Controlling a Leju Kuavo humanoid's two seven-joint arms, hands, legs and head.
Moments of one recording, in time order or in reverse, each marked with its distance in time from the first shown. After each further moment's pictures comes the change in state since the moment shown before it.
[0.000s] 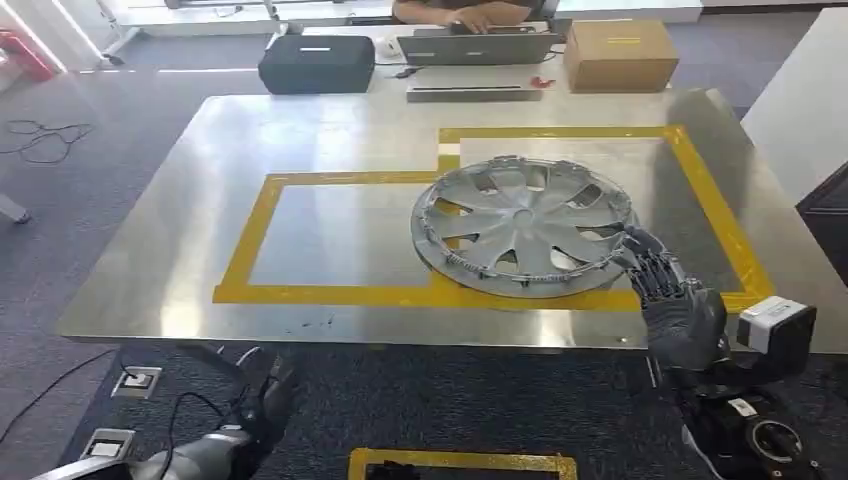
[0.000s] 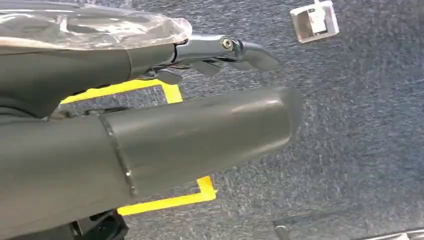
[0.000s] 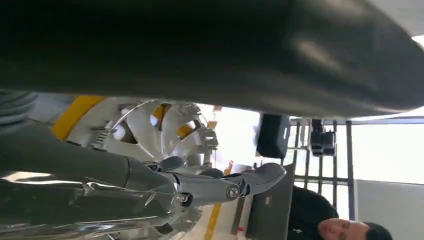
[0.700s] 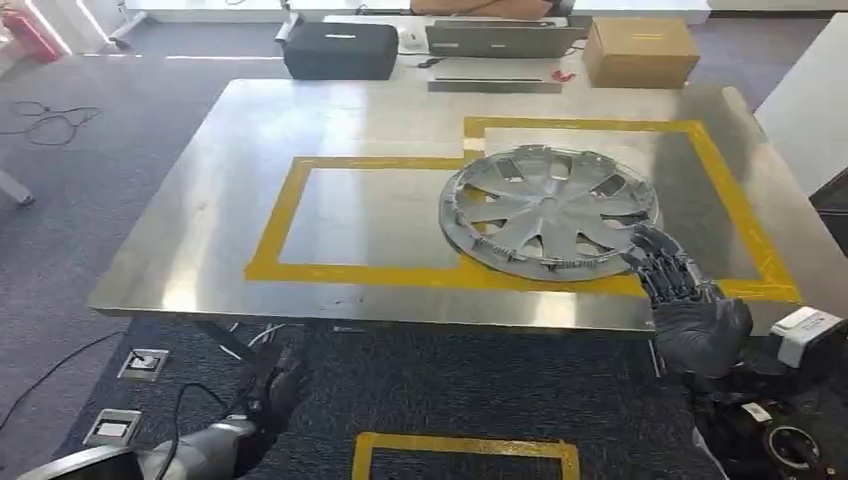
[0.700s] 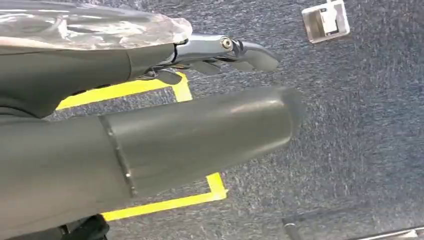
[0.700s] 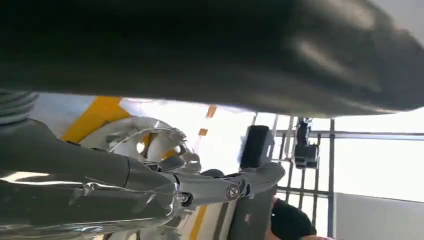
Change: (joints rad) left arm -0.020 -0.006 0.000 0.000 -0.012 0.000 0.014; right arm 0.005 -0.012 -0.028 -0.016 -0.013 0.069 -0.037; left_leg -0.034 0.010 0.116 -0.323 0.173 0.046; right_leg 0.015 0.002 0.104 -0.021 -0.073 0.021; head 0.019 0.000
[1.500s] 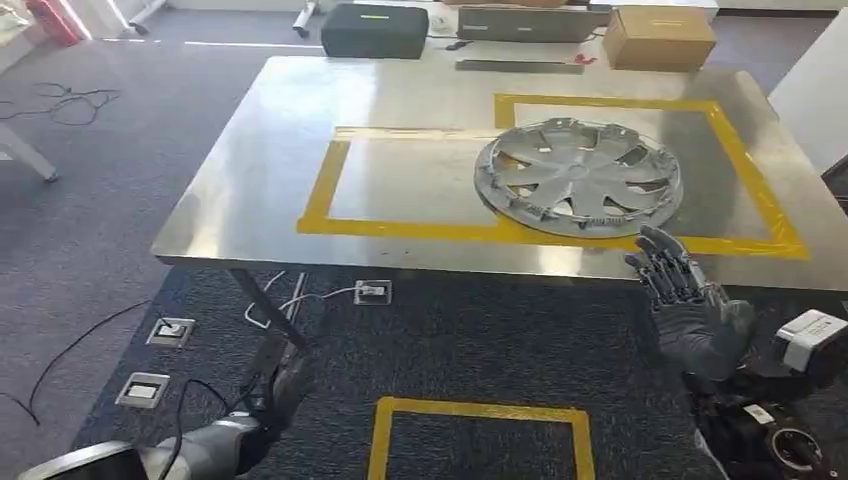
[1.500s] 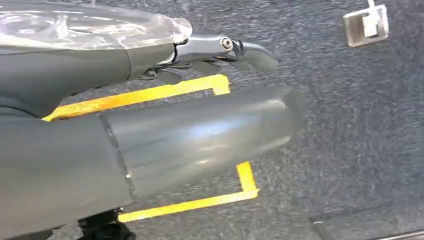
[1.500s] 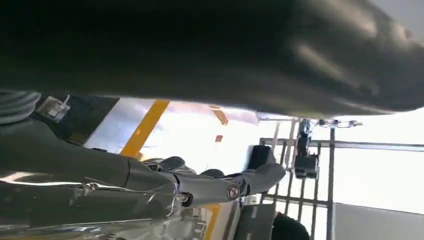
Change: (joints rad) left arm -0.009 -0.001 0.000 0.000 0.005 0.005 0.005; right arm -0.003 -0.001 -0.001 0.011 -0.015 0.019 -0.013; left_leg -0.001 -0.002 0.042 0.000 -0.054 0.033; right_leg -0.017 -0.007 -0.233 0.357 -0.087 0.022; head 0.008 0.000
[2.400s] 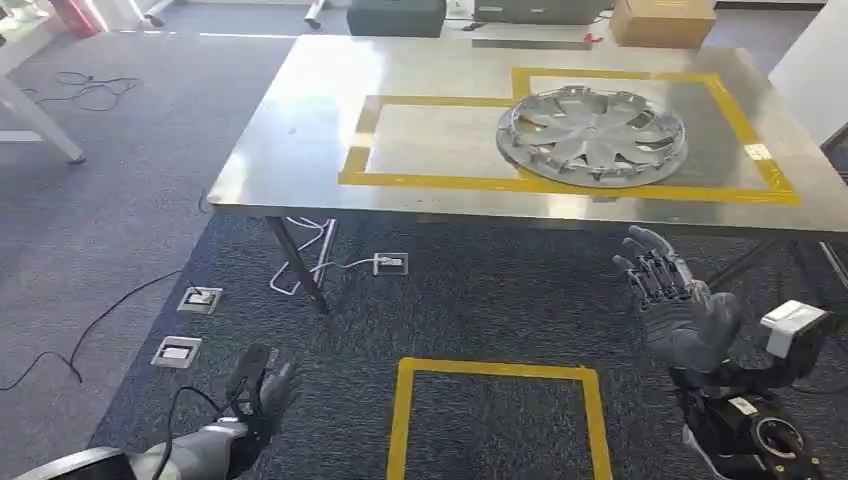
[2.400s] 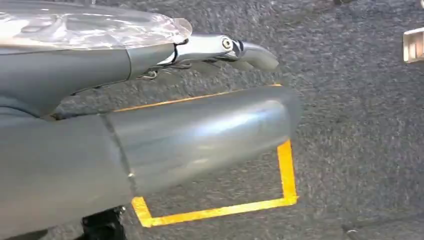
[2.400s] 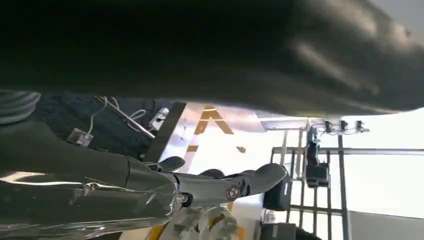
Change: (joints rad) left arm 0.017 0.015 0.028 0.000 0.015 0.003 -0.012; right arm -0.020 0.012 0.008 0.076 -0.038 0.002 -0.019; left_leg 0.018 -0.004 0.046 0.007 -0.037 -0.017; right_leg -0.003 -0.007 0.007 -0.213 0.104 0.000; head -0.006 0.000
